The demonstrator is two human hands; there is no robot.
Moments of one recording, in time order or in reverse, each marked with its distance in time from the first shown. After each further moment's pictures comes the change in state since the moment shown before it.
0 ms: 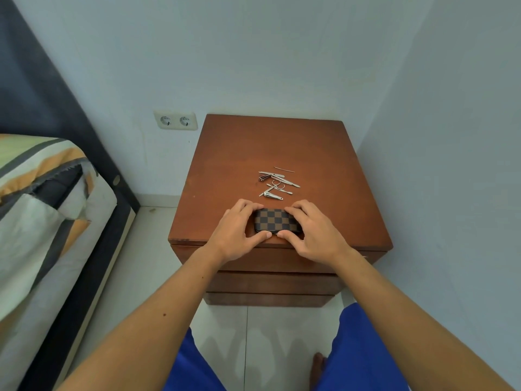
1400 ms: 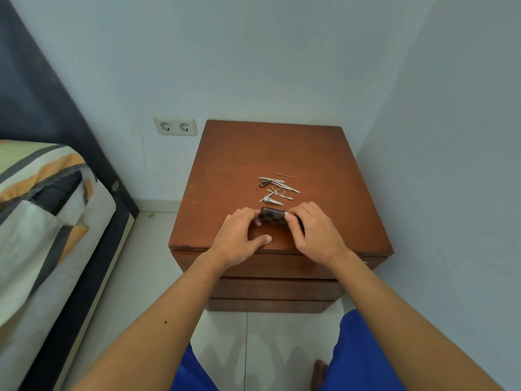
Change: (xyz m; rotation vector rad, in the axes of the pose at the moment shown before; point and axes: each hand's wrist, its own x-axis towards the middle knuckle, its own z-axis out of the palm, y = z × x) left_hand 0.004 0.006 -0.004 -0.020 -0.015 -0.017; right_hand 0.012 -0.008 -0.002 0.004 0.127 -0.016
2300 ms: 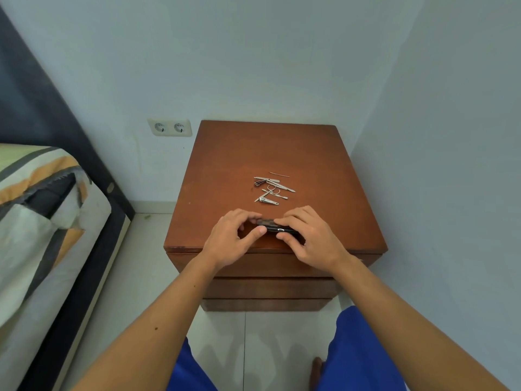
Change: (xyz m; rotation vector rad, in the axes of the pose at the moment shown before) left_hand -0.004 -0.008 0.002 -0.107 0.067 0.040; right_hand -0.018 0.009 -0.006 0.081 0.016 -0.180
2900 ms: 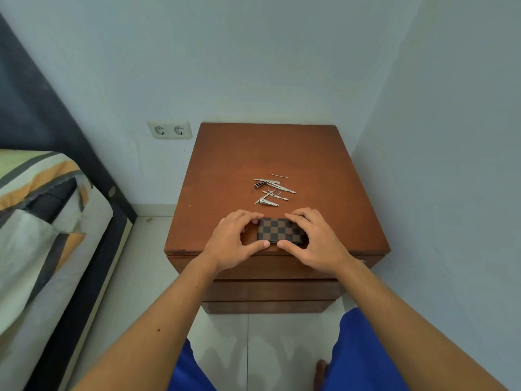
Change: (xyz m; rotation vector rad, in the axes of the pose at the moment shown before) left_hand 0.003 -0.003 0.000 0.092 -0.084 0.024; right_hand -0.005 0.008 0.005 0.061 -0.088 0.257
